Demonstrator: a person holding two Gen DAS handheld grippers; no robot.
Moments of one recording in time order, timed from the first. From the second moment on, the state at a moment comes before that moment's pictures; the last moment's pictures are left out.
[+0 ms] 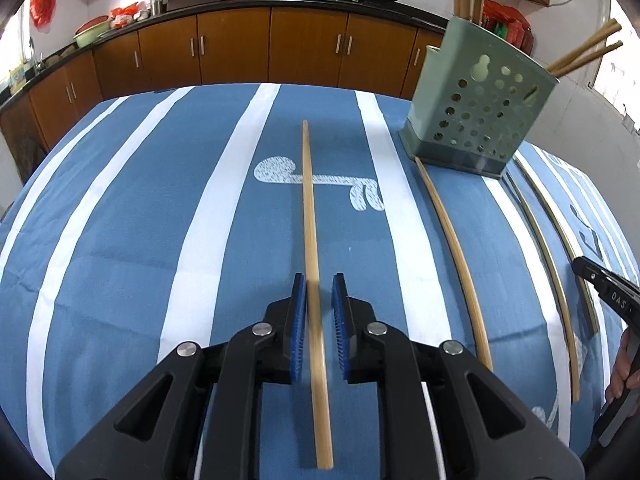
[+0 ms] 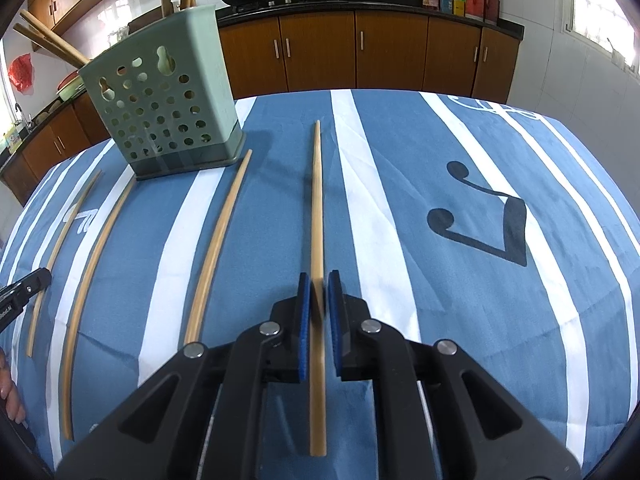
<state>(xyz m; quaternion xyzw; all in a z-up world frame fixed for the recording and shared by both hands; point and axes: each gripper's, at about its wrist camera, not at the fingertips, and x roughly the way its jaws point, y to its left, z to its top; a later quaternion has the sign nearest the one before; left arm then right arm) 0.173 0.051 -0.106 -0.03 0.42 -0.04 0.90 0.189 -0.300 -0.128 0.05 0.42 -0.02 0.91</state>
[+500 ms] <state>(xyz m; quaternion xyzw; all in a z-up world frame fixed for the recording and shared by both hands) 0.162 0.061 -0.085 -0.04 0.41 -0.04 0.91 0.174 -0.314 -0.100 0.07 0.38 -0.01 0.92</state>
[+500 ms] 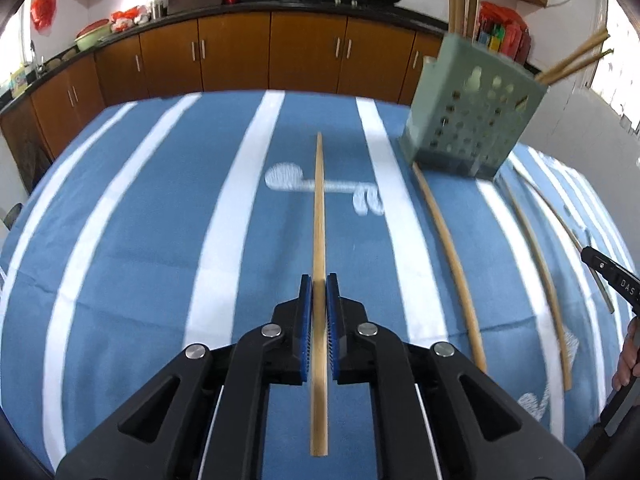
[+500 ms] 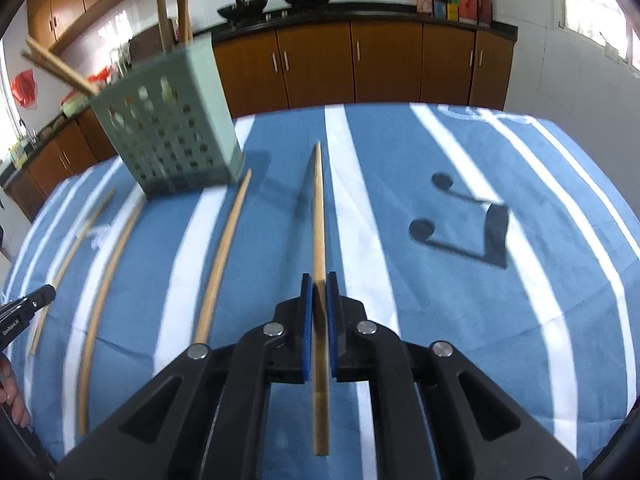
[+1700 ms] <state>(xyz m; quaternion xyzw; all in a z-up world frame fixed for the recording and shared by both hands) 0.148 0.030 -0.108 0.00 0.42 -0.06 0.91 0.159 -0.322 -0.049 0.10 0.31 -0.01 0.95</state>
